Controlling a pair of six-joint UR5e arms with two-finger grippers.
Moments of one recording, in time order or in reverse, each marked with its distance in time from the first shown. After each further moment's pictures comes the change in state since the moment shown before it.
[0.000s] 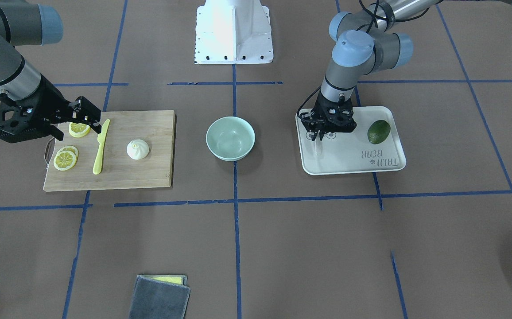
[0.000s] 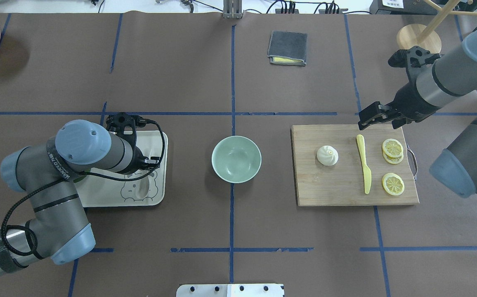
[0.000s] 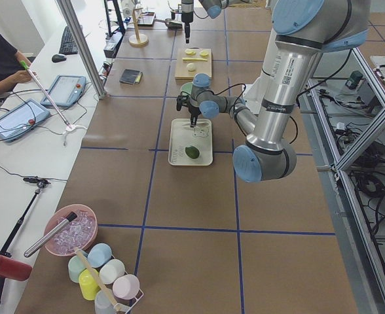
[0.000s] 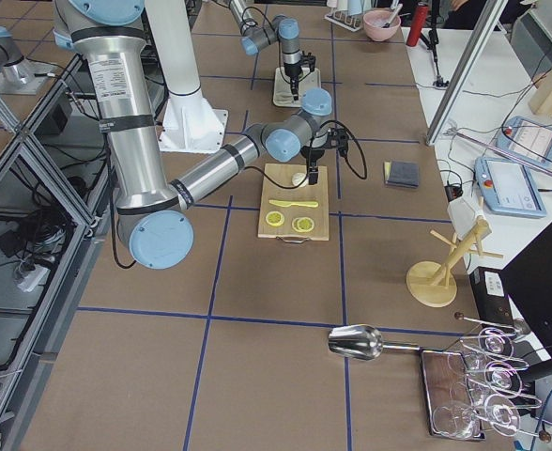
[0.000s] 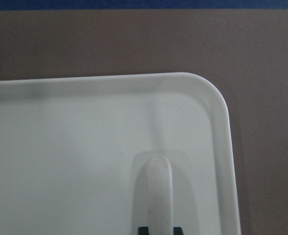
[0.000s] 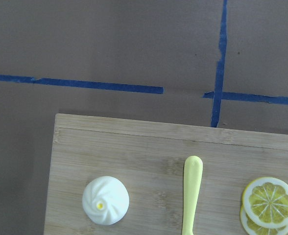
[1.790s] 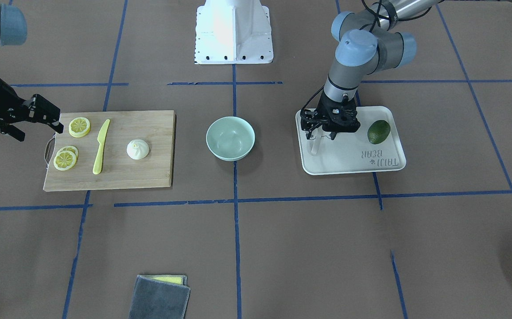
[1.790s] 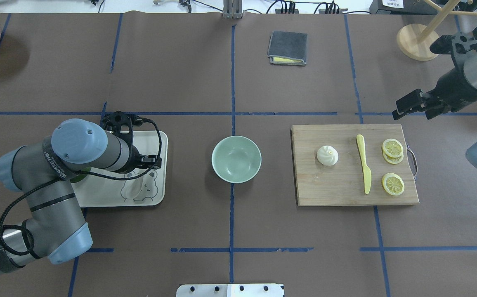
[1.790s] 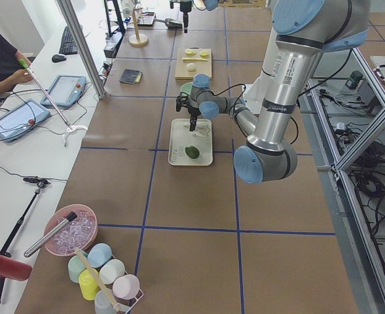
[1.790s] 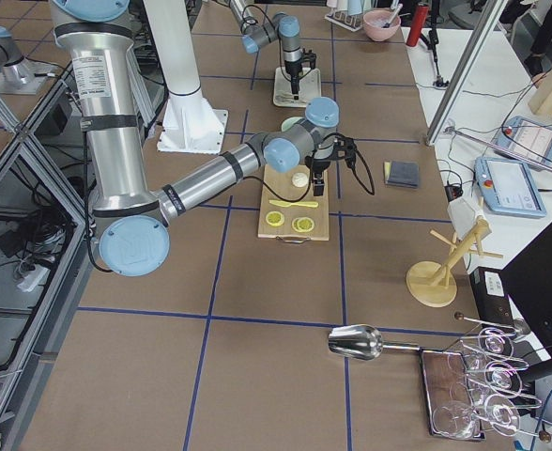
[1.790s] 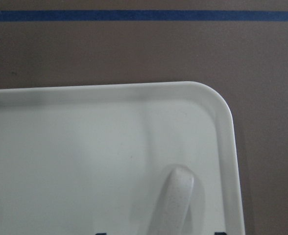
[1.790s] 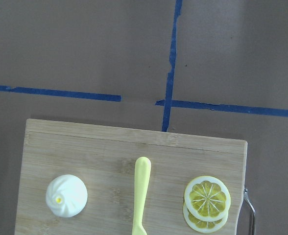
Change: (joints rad) left arm 0.006 0.010 0.001 -0.001 0.001 0.000; right arm 0.143 -0.081 0.010 0.001 0.099 -0.133
